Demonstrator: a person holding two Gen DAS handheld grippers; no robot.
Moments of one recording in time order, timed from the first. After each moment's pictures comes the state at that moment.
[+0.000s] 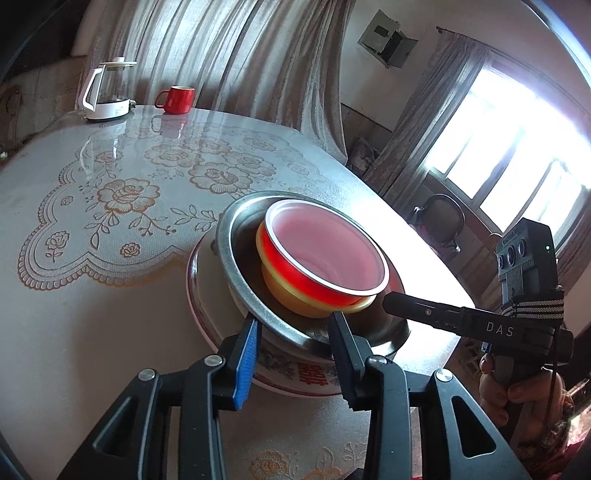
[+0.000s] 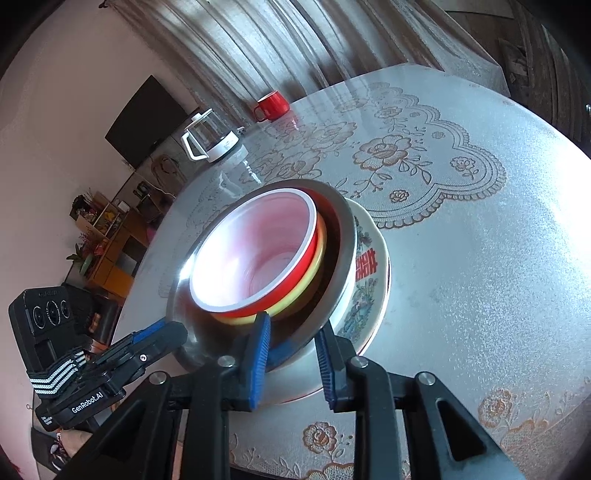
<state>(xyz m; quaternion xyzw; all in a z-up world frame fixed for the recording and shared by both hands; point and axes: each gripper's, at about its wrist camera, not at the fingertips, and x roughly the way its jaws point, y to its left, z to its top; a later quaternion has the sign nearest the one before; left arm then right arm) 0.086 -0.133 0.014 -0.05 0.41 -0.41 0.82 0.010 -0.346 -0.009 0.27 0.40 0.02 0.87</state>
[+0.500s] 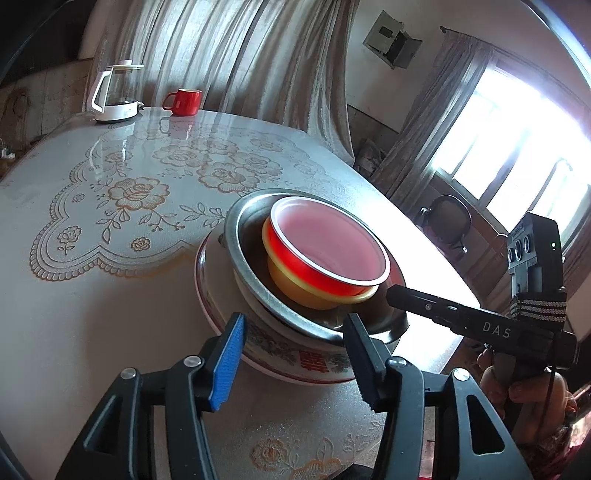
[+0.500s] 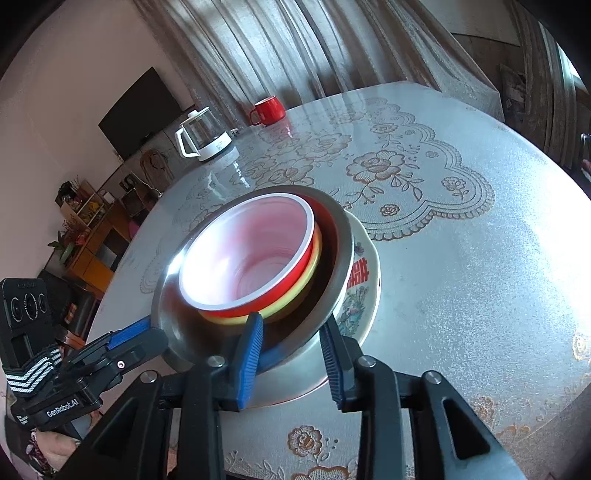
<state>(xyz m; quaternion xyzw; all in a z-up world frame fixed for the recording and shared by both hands) 0.075 -0.127 0.015 -0.04 0.40 -0.39 0.83 0.008 -0.338 -0.004 0.22 0.40 -0.01 0.89</state>
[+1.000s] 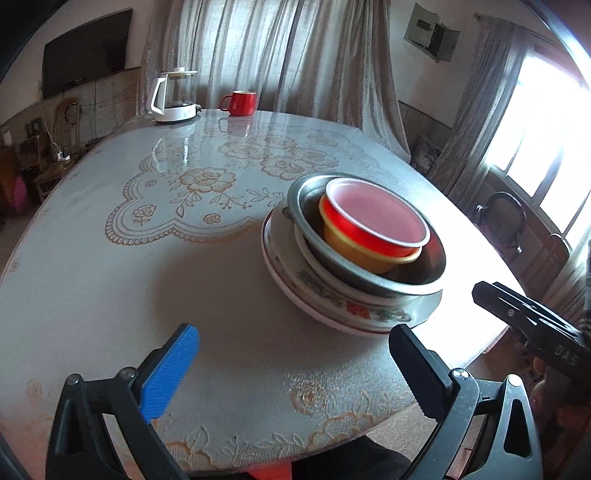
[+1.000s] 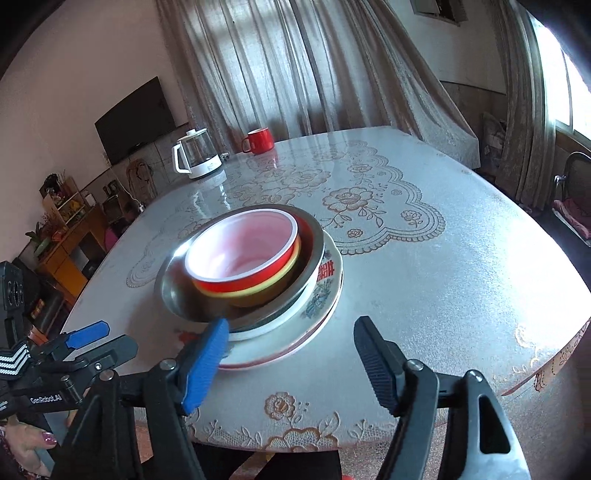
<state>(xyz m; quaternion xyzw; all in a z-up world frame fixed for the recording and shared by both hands) 0.038 -0.105 0.013 0.01 0.41 -0.27 0.87 -0.048 -0.317 0.017 0.15 0.35 -0.07 0.92</state>
